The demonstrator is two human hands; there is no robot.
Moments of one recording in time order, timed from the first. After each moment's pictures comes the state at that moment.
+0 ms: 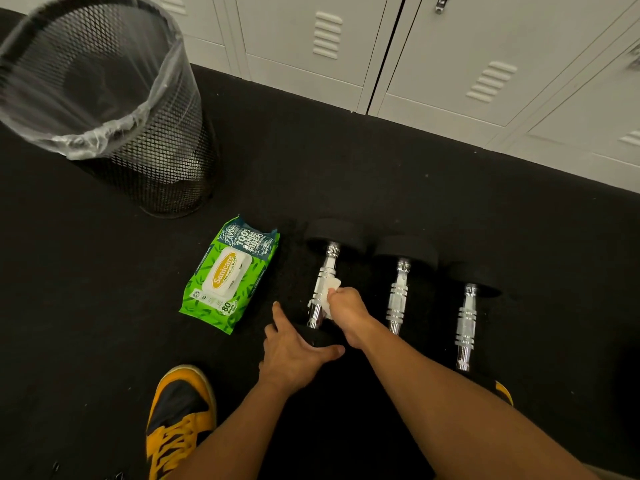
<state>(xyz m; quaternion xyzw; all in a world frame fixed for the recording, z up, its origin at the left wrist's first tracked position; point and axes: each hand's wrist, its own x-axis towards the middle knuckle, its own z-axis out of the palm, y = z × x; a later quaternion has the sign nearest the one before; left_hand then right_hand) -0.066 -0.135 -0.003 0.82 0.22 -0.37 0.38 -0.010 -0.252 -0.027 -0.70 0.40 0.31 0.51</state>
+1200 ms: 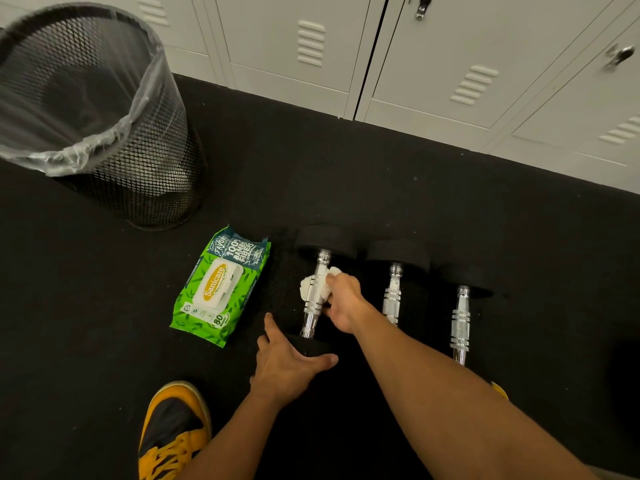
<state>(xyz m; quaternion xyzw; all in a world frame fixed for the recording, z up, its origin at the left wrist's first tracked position) -0.064 -0.131 -0.006 0.81 0.23 -0.38 0.38 0.024 -0.259 -0.013 -0.51 0.49 0.25 0.67</state>
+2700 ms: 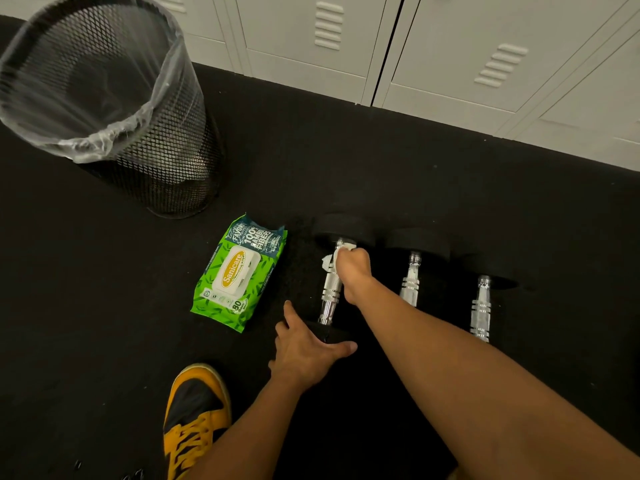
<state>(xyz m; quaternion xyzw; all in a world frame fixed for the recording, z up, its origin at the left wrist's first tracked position) -0.063 -0.134 -0.004 0.80 0.23 -0.40 0.37 0.049 -0.246 -0.046 -0.63 0.46 0.20 0.59</state>
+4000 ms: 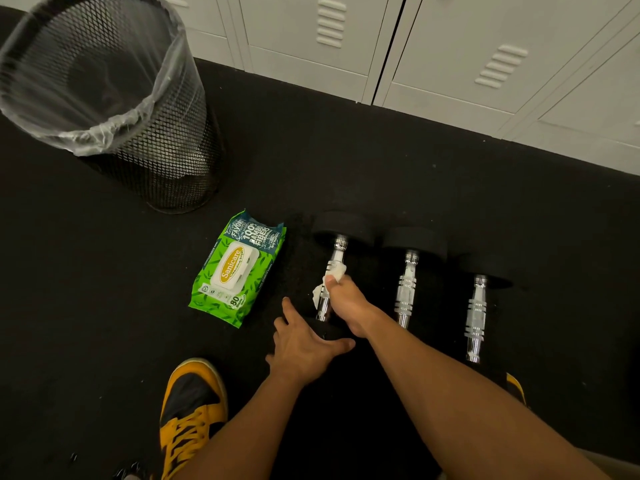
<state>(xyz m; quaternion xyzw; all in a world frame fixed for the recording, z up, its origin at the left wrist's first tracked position) -0.065 -0.139 -0.001 0.83 0.22 -0.40 0.34 -0.004 -0.246 -0.036 -0.68 0.34 0.35 0.54</state>
